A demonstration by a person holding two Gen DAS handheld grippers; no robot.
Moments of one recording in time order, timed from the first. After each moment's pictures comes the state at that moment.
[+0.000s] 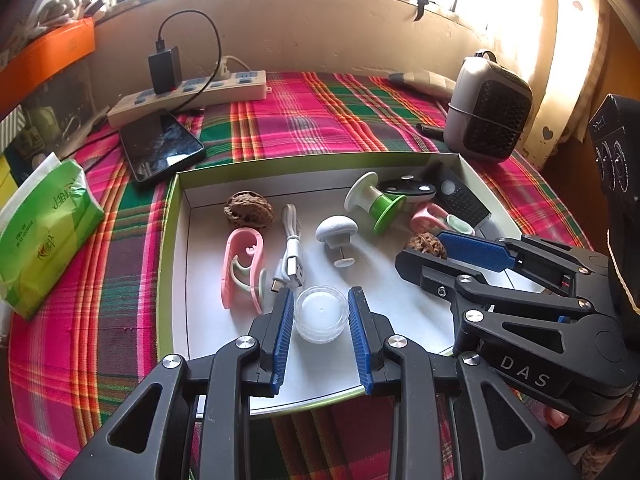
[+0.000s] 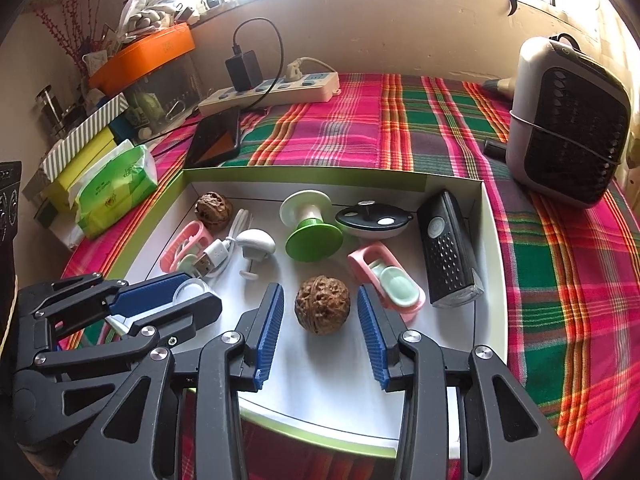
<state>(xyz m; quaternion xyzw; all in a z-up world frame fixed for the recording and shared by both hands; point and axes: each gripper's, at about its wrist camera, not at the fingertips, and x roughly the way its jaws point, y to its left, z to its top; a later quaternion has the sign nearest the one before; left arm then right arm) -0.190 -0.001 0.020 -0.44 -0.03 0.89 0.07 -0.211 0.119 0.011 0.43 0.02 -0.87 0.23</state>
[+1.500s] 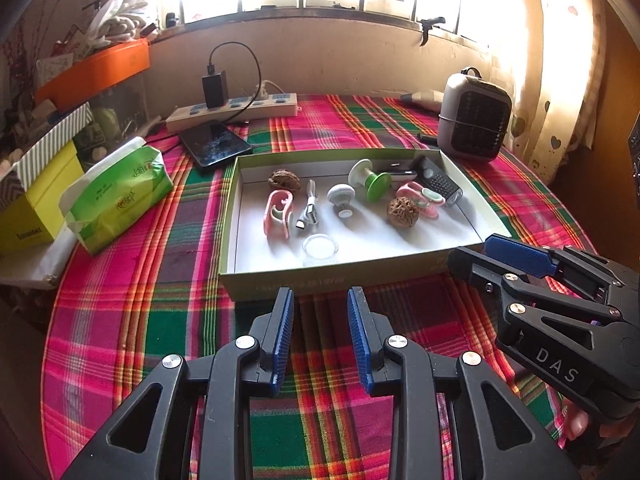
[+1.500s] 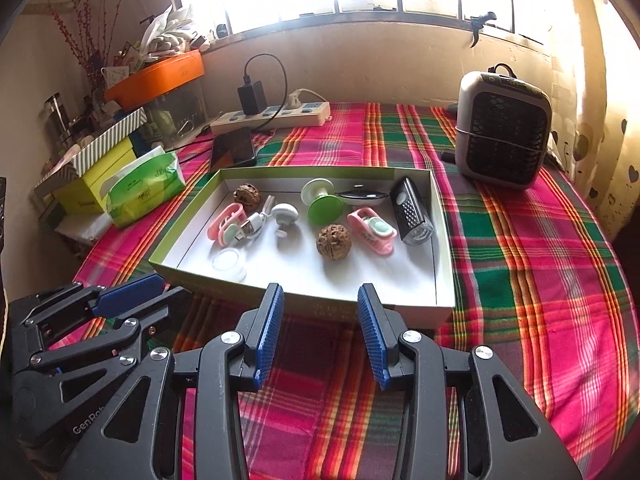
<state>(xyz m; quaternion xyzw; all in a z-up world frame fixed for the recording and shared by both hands) -0.098 0.004 0.043 -0.40 -0.02 0.91 0.01 -0.125 0.138 0.040 0.39 0.02 -0.90 0.19</state>
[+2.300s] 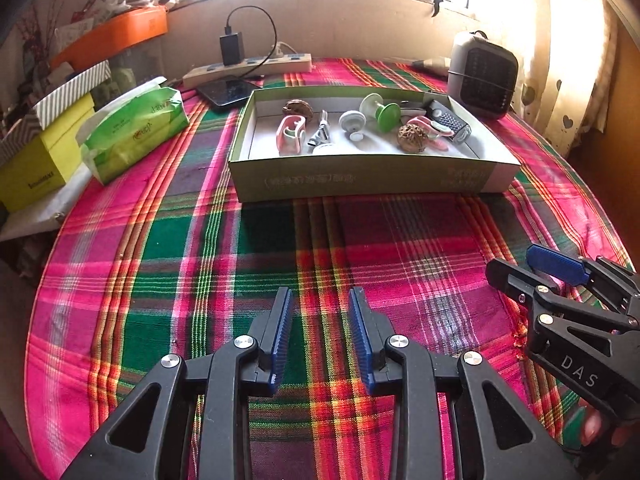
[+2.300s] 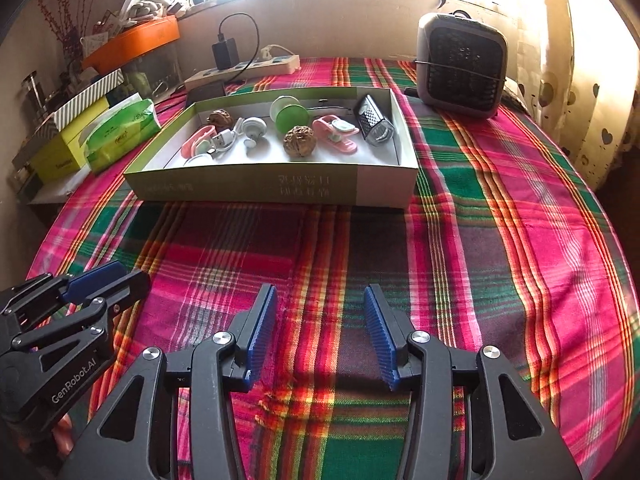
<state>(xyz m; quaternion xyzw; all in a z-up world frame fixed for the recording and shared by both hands) -0.056 0.007 0.009 -0.44 -0.02 0.90 -0.02 -0.082 0.157 0.005 0.43 0.04 -0.89 0.14</state>
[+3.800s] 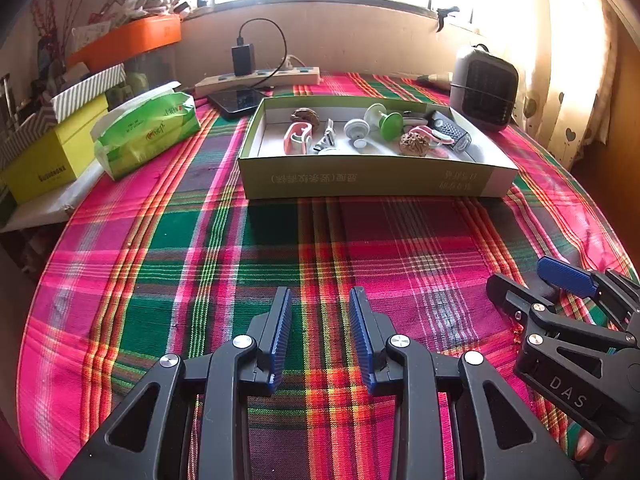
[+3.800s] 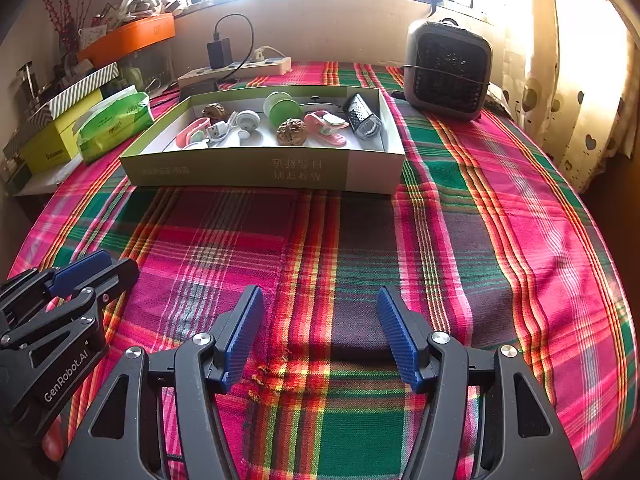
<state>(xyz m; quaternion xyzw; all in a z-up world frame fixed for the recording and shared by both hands) -0.044 0.009 0.006 -0.41 -0.02 0.91 -0.03 -0.067 0.156 0.000 0.42 0.06 -0.90 0.12</state>
